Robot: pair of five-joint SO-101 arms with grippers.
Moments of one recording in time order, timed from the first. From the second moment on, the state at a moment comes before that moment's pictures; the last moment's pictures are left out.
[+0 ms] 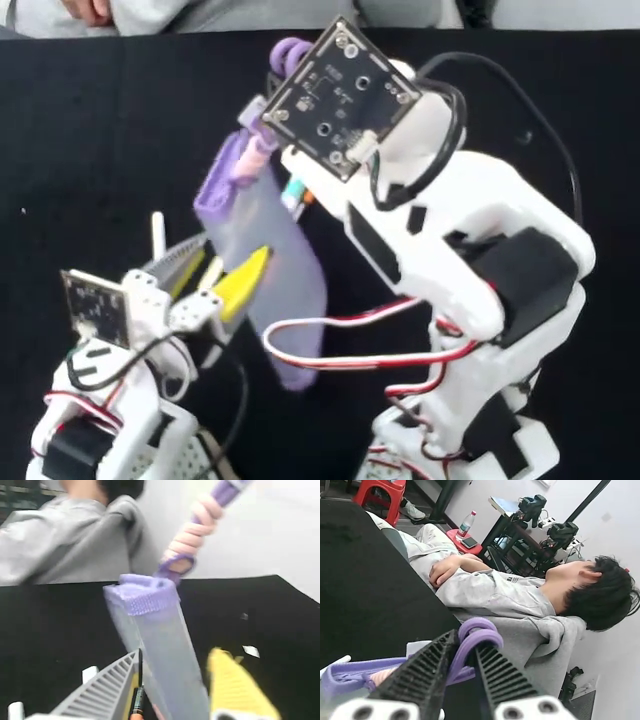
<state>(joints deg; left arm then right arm) 18.8 -104.5 63.3 59.5 8.9 -30.4 -14.5 -49.0 86.1 30.5</state>
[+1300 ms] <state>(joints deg) 16.3 -104.4 52.6 64.7 13.8 -35.3 -15.1 -48.7 89.1 30.5</state>
